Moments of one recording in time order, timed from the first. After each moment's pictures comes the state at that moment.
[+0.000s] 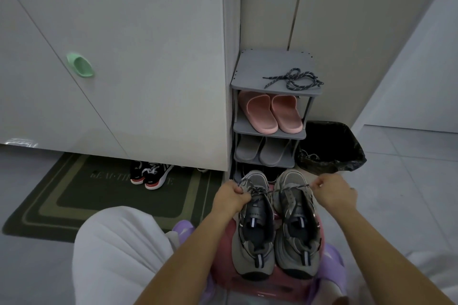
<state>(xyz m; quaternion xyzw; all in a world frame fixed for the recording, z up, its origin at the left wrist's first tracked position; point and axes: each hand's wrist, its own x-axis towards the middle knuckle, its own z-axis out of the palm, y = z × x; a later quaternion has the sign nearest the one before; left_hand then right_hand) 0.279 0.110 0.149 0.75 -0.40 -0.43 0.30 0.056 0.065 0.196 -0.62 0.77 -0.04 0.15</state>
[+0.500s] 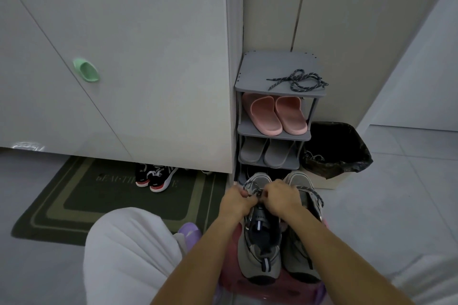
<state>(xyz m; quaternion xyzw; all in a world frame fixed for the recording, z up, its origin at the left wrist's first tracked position) 0.276 0.112 0.149 0.74 -0.40 -0.44 0.31 0.158 0.078 0.176 -0.78 0.60 0.08 0.15</state>
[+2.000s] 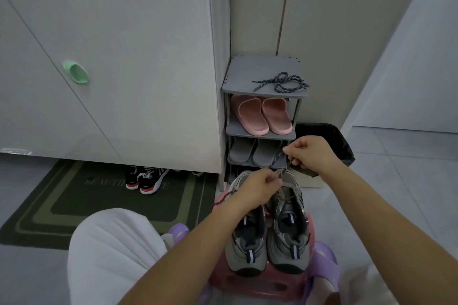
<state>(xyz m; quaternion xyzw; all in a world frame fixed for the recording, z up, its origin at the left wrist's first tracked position) 0.220 0.110 0.225 0.61 -0.58 -0.47 0.26 0.081 0.053 0.285 -0.59 0.63 -0.27 0.42</state>
